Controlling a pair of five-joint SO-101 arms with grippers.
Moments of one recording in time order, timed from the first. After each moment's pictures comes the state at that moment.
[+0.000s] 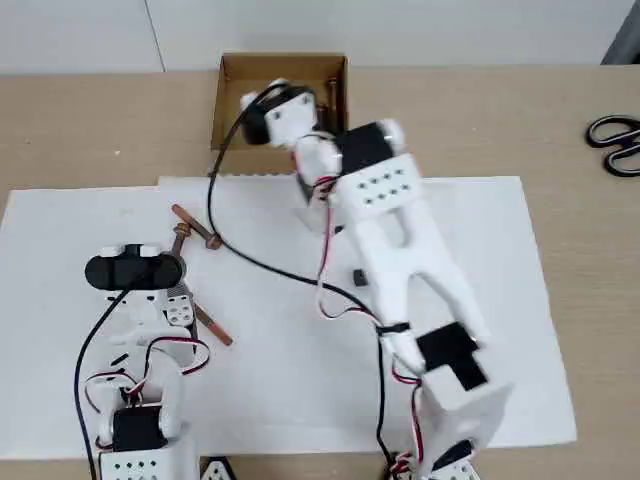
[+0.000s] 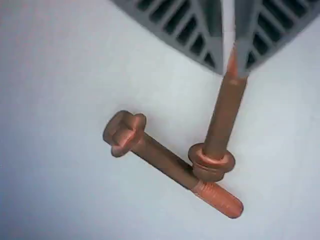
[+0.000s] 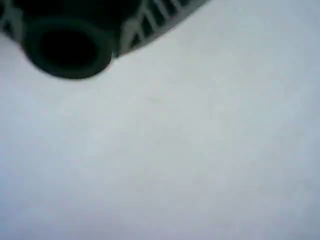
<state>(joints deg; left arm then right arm) -8.5 -103.4 96.5 47.6 1.1 -24.6 11.3 -29.4 95.7 14.2</state>
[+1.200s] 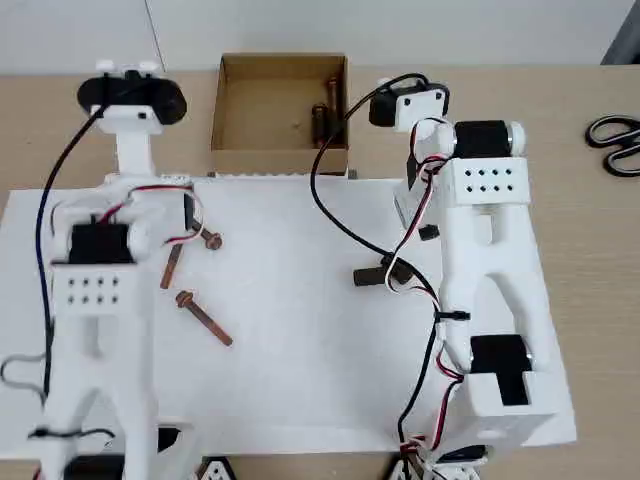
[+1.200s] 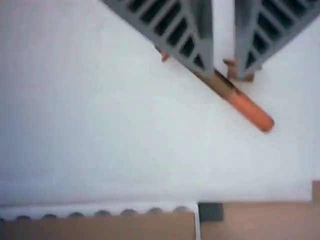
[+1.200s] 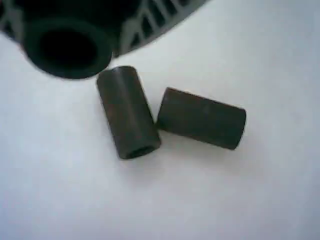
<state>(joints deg) -4.3 -24.0 18.6 68.2 5.1 -6.2 7.5 -17.5 95.7 15.2</state>
